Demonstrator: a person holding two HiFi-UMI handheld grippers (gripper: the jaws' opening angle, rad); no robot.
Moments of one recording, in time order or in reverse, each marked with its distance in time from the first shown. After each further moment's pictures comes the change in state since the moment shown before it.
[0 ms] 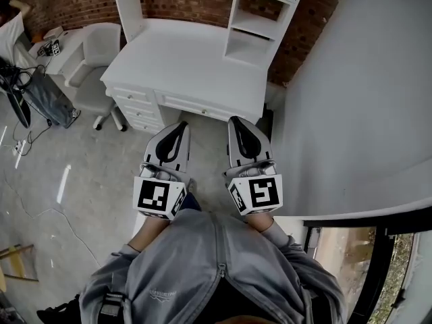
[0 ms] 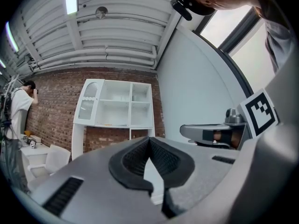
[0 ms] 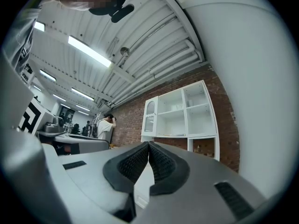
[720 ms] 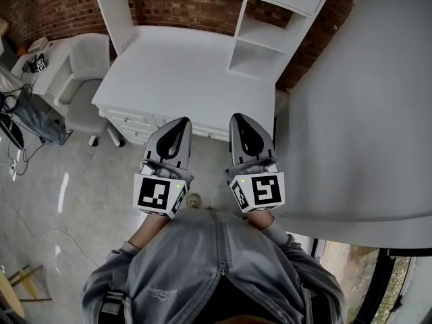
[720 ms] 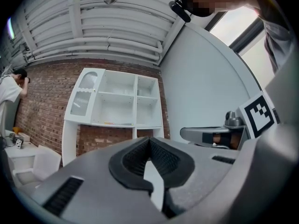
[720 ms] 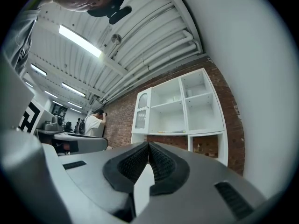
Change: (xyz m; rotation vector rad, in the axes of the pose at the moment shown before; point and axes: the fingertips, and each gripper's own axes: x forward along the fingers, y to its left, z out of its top) left arm 0.139 0.124 -0.023 -0.022 0.005 -0.063; right arm 0.171 -0.047 -0.044 0.008 0.027 -0.071
